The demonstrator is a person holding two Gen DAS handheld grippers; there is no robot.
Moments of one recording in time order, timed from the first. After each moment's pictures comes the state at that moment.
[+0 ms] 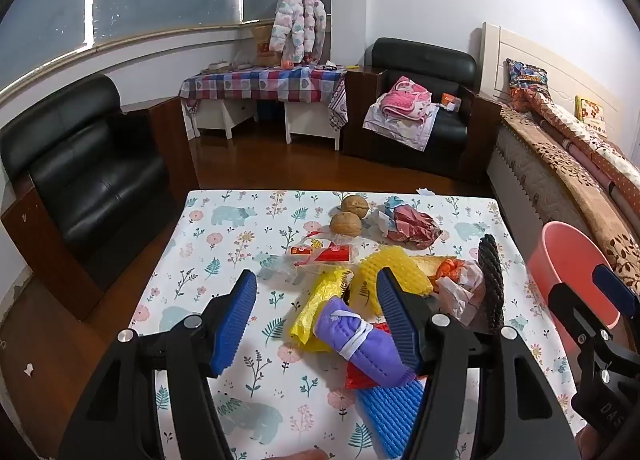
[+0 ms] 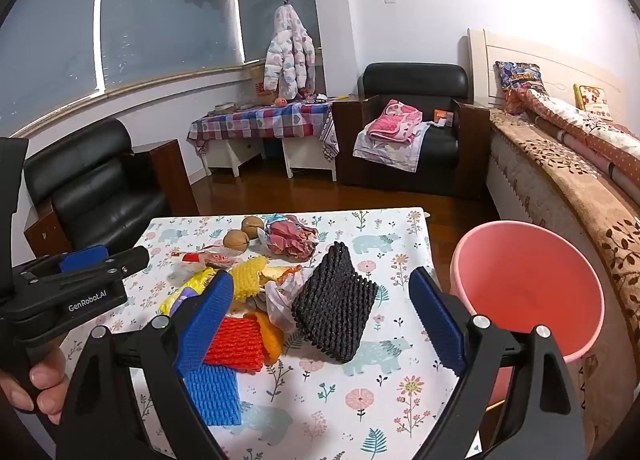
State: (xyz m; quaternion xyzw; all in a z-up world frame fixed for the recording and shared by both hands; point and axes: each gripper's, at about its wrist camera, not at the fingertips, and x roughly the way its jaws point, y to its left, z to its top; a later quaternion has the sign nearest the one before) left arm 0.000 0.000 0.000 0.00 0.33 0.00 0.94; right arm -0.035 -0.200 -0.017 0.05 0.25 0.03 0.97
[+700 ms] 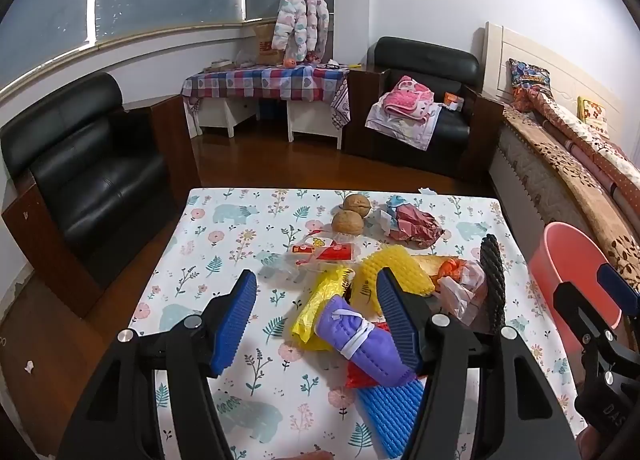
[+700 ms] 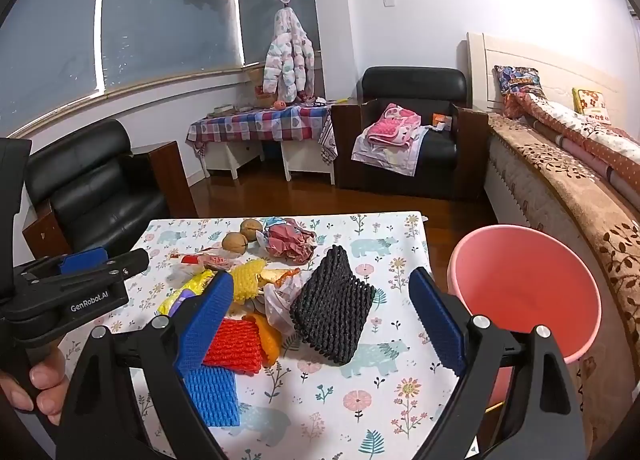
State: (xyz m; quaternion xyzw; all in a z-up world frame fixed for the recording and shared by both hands) left arm 0.001 0.002 -0.006 0.00 0.33 0.00 0.94; right arm -0.037 -0.200 -0.014 0.05 0.25 0.03 0.97
